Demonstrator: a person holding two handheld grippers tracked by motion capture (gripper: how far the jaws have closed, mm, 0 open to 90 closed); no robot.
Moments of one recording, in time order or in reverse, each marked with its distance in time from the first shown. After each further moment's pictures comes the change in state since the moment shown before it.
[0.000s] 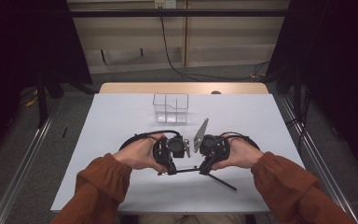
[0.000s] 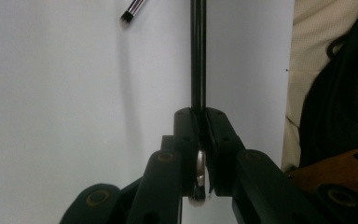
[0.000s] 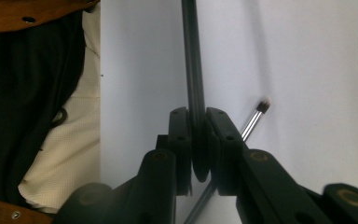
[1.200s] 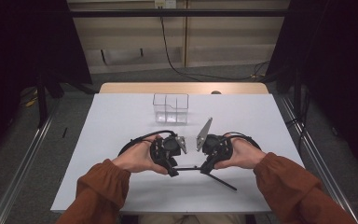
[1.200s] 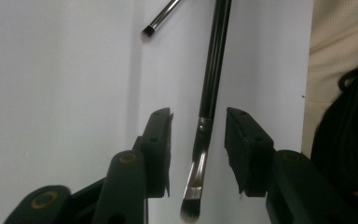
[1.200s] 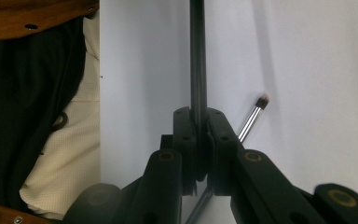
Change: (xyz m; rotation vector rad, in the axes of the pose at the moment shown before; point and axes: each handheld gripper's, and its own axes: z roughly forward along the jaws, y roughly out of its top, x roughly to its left) left arm 0.008 -0.017 0.009 -0.168 0.032 -0.098; right arm -0.003 -0.008 0.000 -0.038 0.002 0.022
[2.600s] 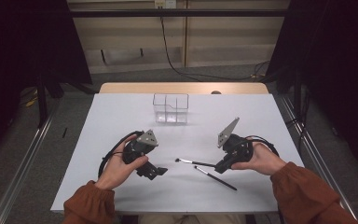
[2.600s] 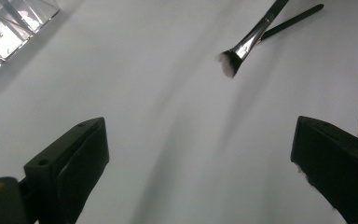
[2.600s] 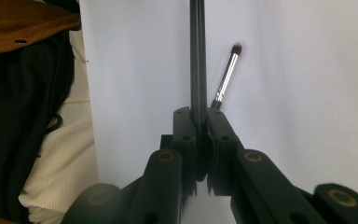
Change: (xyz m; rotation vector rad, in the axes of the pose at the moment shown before) left arm -0.004 -0.075 -0.017 -0.359 0.224 -0.235; right arm 0.000 -0.057 -0.015 -0.129 -0.049 0.140
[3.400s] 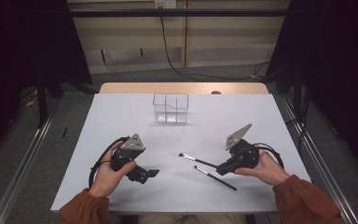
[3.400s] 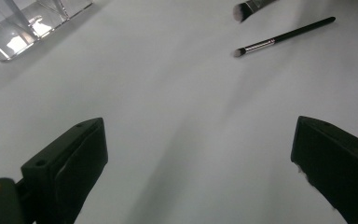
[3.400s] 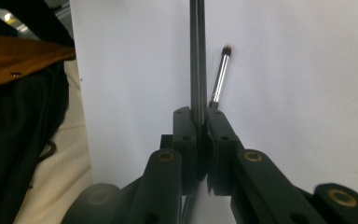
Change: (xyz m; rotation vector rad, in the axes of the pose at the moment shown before) left arm -0.001 -0.033 -0.013 -0.094 0.055 -0.069; right arm 0.005 -0.027 0.006 -0.164 -0.042 0.088
